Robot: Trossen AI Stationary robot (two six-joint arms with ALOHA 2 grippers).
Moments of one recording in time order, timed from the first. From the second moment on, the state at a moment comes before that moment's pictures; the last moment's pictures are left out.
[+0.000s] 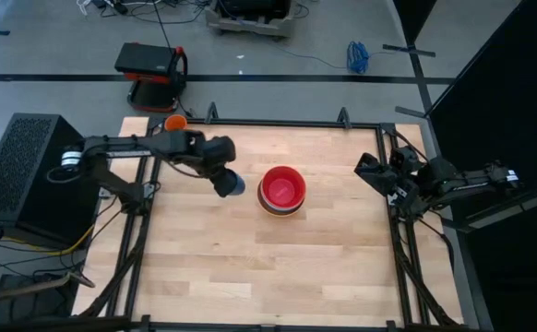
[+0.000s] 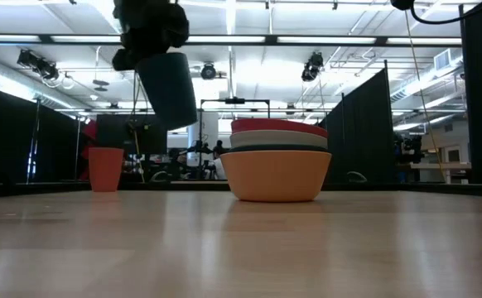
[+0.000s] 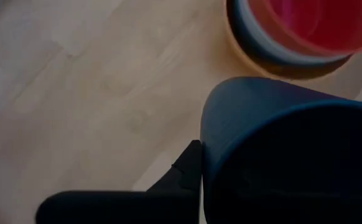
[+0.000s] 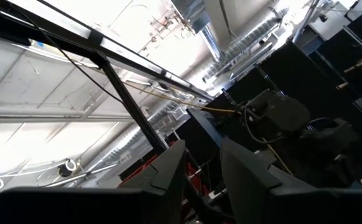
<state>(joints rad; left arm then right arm) 0.16 1.38 1.27 -1.08 -0.11 -0.54 0.17 0.52 0.43 0.63 0.10 0.66</state>
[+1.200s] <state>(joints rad) 0.24 1.71 1.39 -1.15 0.01 -0.25 0.17 0.52 0.43 0.63 0.09 0.67</state>
